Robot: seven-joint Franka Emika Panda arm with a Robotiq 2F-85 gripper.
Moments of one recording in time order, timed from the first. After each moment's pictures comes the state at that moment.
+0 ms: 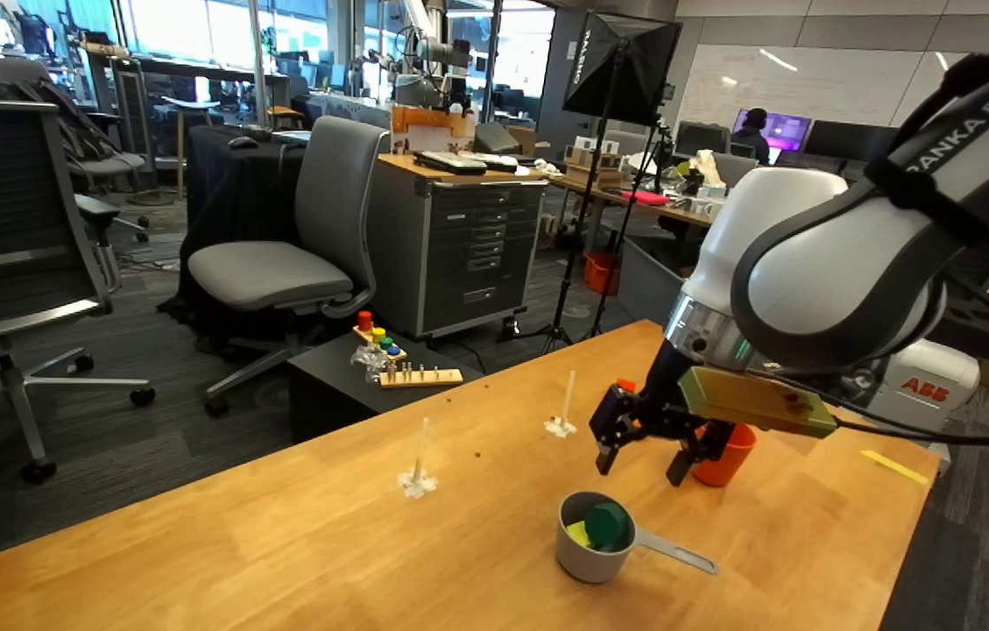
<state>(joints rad) 0.19 0.54 0.04 -2.17 0.30 2.79 0.49</state>
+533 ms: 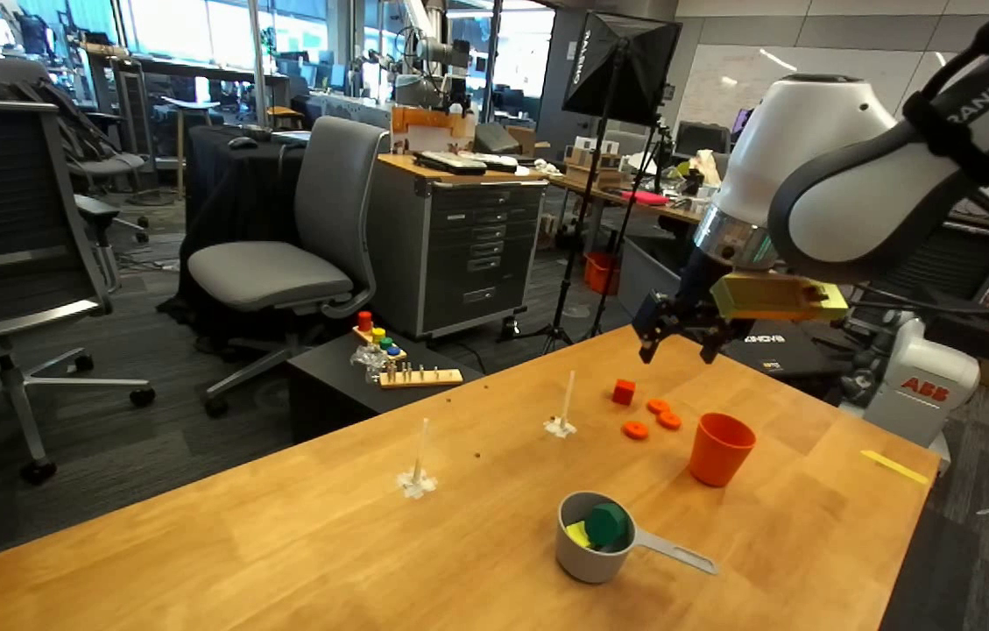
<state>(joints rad) 0.29 0.45 -0.27 -2.10 -0.06 2.71 0.58</state>
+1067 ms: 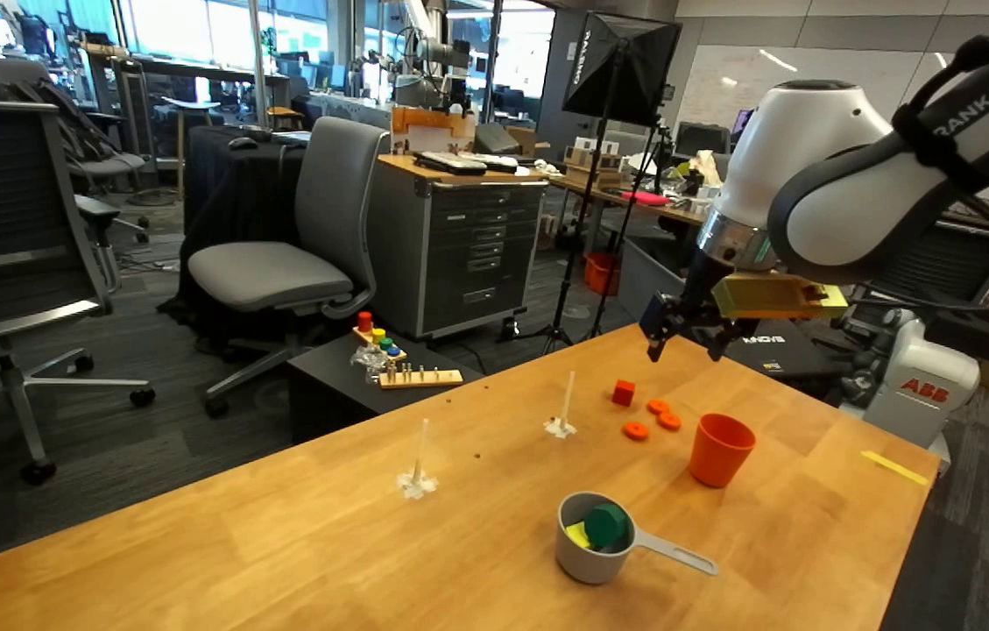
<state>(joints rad) 0.27 0.47 -0.28 -2.08 -0.10 2.70 0.62</state>
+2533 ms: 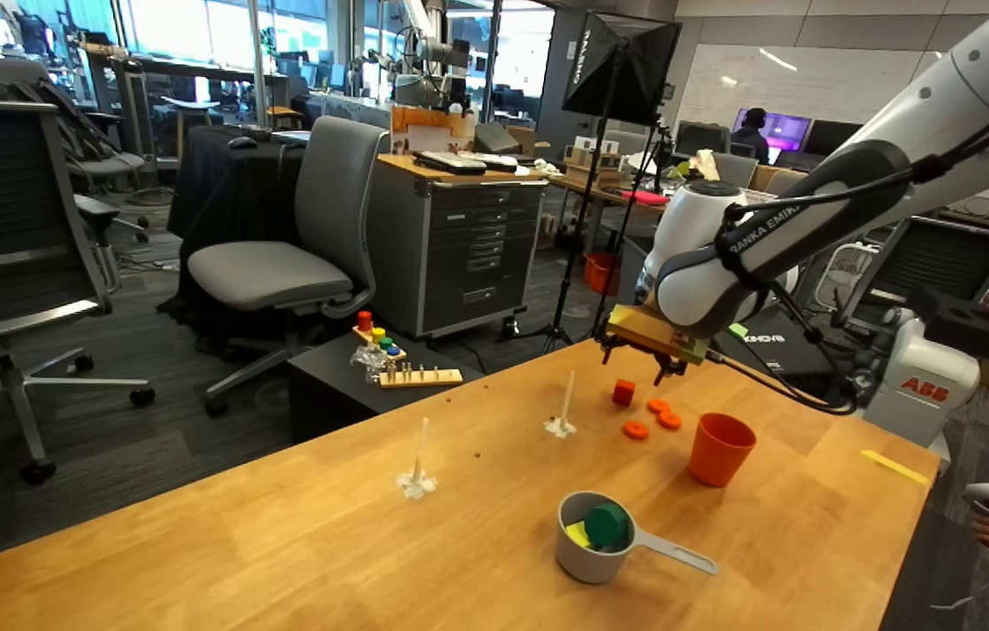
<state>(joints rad) 0.15 0.96 -0.28 -1.57 0.08 2.72 1.04</state>
